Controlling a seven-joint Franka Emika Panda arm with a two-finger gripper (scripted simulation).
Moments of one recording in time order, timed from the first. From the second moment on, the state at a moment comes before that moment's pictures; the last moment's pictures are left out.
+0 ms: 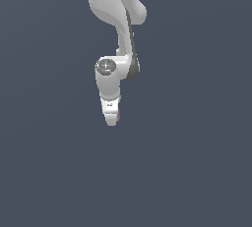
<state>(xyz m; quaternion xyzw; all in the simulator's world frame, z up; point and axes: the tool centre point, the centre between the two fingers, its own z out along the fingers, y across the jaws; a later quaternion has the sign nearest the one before) -0.060 -0.067 0.057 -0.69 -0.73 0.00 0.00</state>
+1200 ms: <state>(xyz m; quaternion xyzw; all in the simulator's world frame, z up) -0.066 -0.014 0.076 -0.69 -0.73 0.00 0.00</state>
